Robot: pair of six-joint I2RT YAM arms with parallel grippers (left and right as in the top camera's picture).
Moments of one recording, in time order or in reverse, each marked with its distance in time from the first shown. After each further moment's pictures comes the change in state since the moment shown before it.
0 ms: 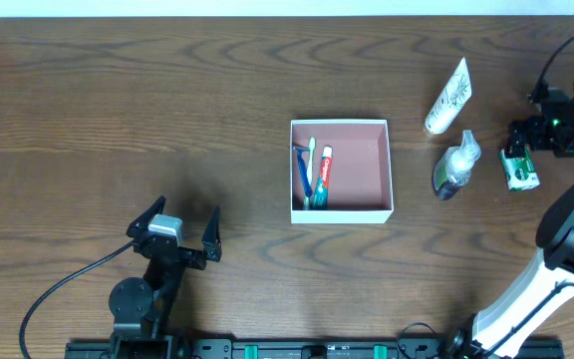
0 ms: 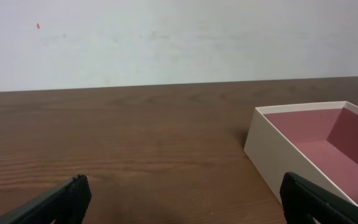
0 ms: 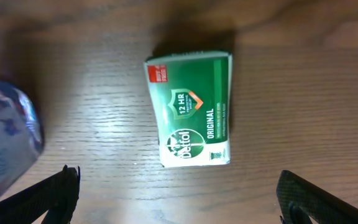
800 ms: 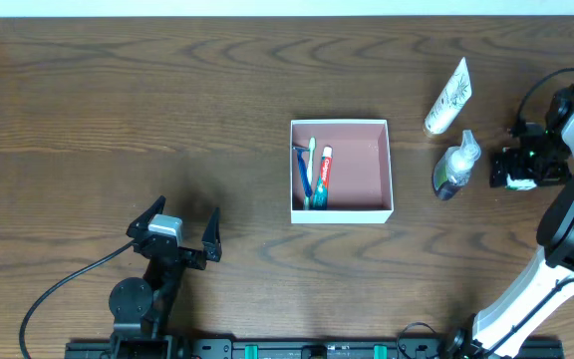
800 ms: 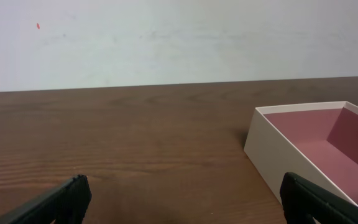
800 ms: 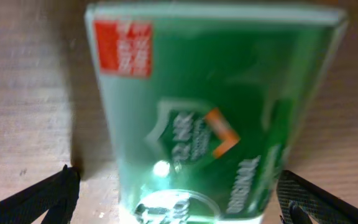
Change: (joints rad) left arm 0.000 0.000 0.000 0.000 0.000 0.000; right arm -0.008 0.011 -0.295 0.281 0.059 -0.008
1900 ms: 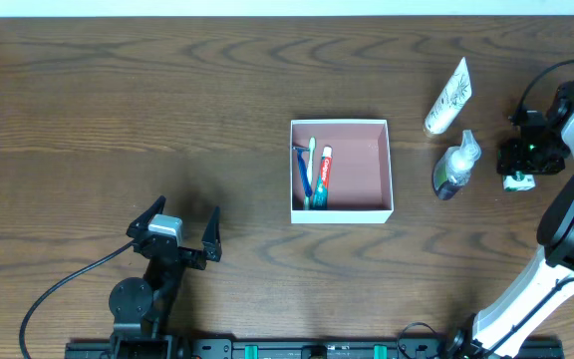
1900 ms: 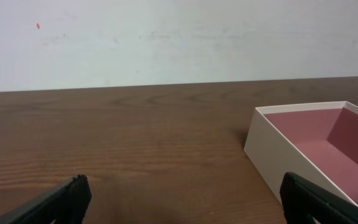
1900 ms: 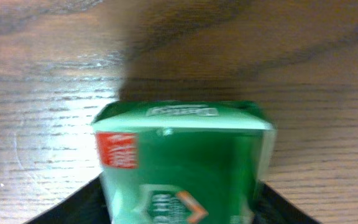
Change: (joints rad) left arm 0.000 0.000 0.000 0.000 0.000 0.000; right arm 0.000 0.005 0.000 0.107 -0.081 -0.008
